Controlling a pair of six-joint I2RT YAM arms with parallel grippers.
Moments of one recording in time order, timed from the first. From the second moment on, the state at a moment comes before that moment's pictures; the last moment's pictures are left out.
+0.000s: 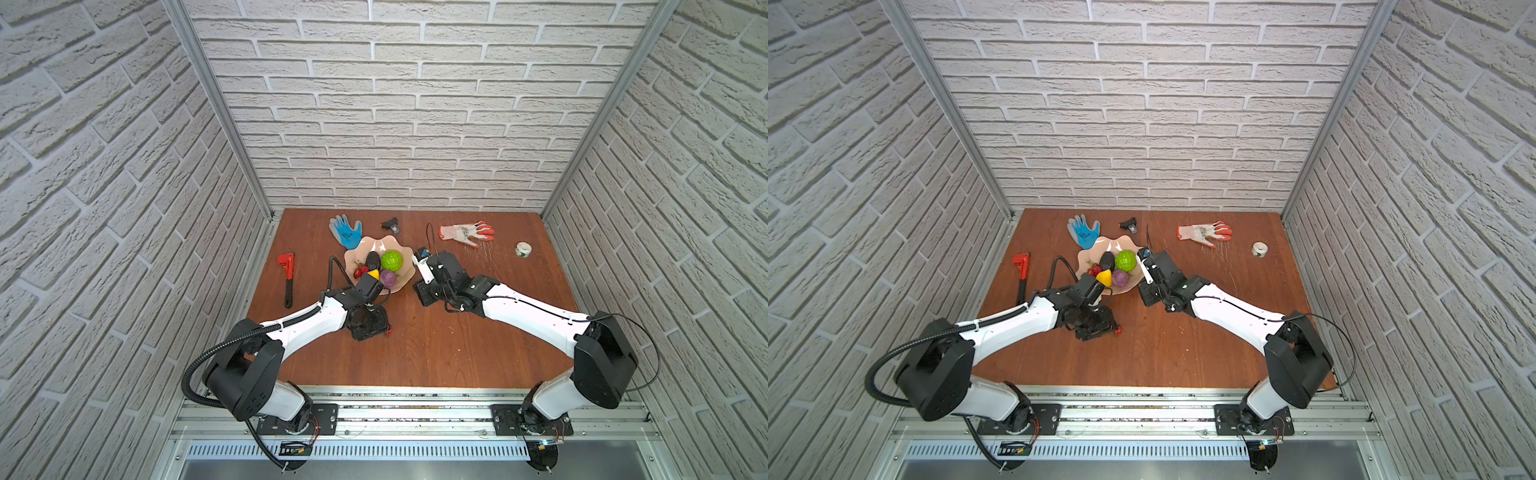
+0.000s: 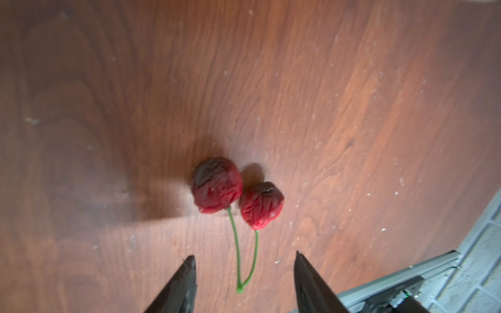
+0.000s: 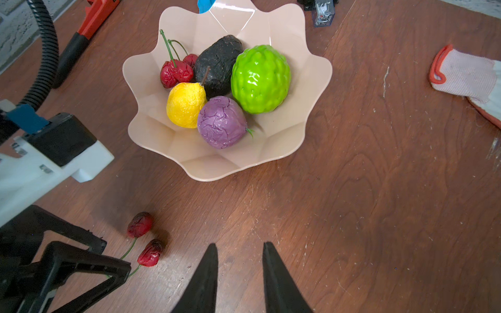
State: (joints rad) left arm -0.65 1.45 0.83 -0.57 0.24 -0.90; right arm 0.68 1.55 1.11 -0.38 0.07 0.21
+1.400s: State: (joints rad) left arm -0.62 1.48 0.76 -0.45 0.30 -0.96; right arm 0.68 1.61 1.11 -0.41 0.03 0.23
